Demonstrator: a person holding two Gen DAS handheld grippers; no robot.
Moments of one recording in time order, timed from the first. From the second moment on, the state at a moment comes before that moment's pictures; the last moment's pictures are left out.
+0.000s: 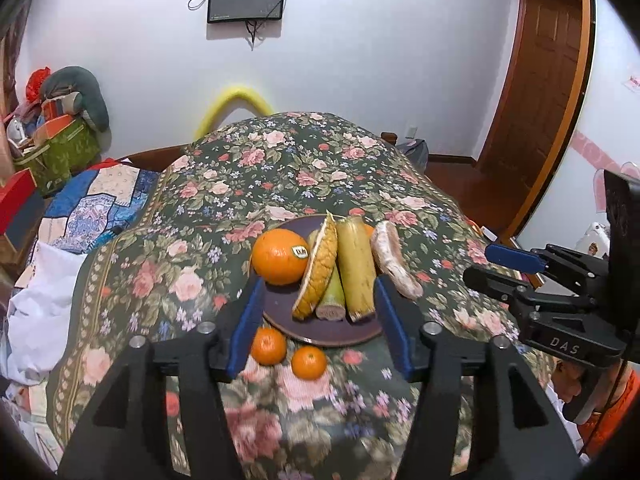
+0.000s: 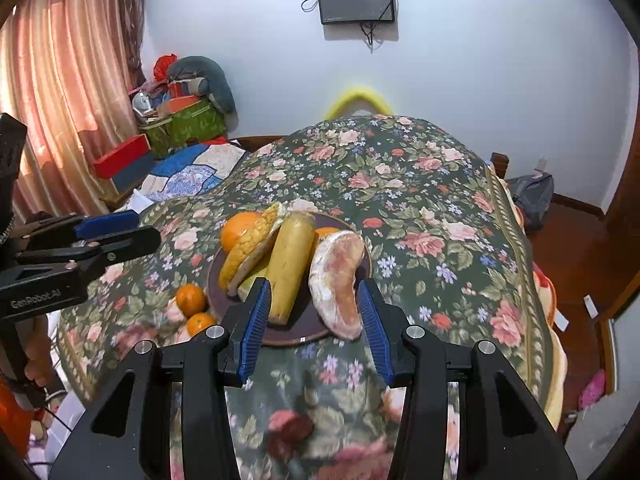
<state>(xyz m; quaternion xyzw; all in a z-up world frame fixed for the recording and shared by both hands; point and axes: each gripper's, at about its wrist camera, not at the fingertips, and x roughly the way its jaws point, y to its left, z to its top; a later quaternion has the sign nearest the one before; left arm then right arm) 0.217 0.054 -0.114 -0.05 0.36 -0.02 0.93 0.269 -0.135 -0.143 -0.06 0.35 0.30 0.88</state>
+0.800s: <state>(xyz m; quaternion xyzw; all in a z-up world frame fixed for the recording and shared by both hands) 0.173 0.055 -0.163 -0.07 0.39 0.01 0.92 0.236 -0.141 -0.207 -0.08 0.42 0.29 0.86</state>
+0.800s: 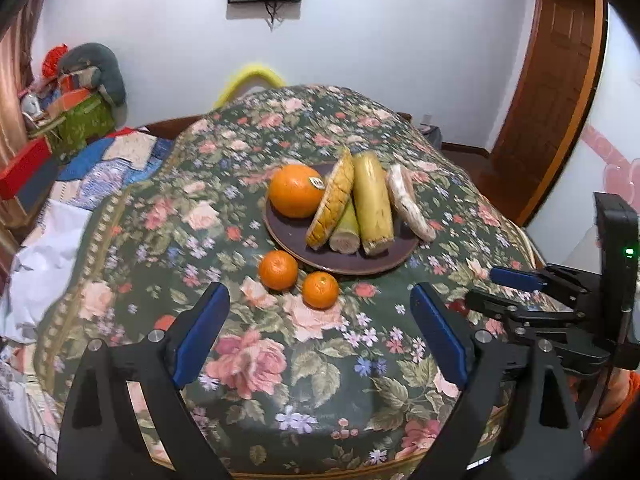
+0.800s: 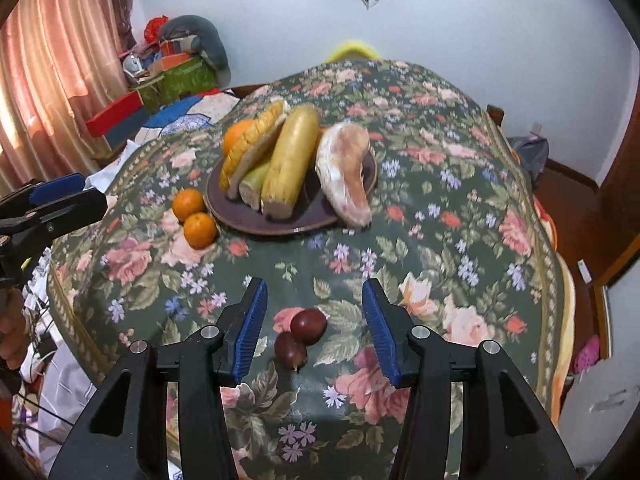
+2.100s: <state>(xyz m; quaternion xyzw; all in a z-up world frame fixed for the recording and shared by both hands) 0.240 0.058 -0.246 -0.08 0.47 -0.01 0.88 0.259 -0.136 -0.219 -0.06 0.42 0.32 0.85</state>
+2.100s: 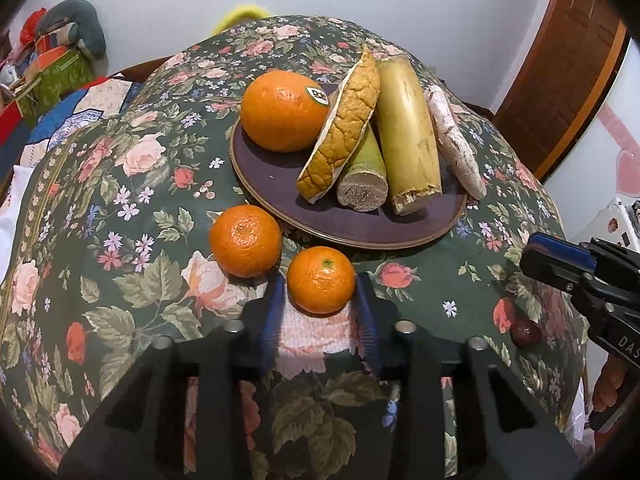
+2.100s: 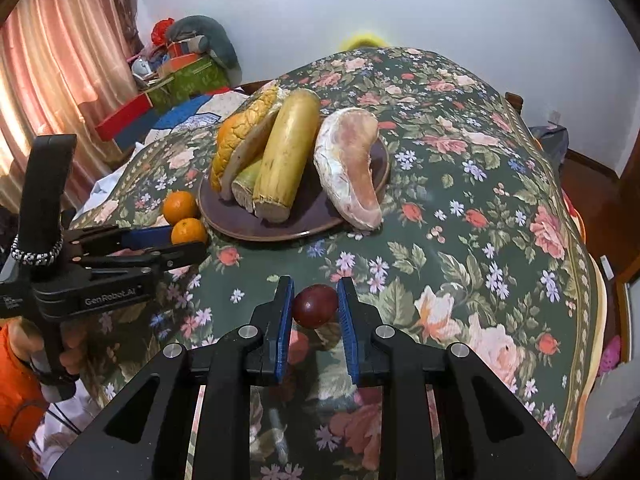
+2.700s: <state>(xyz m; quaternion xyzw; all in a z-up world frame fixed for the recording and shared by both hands) 0.244 0.081 -0.198 -0.07 0.42 0.01 0.91 0.281 -0.114 -0.215 -0.05 0.41 0.33 0.85</state>
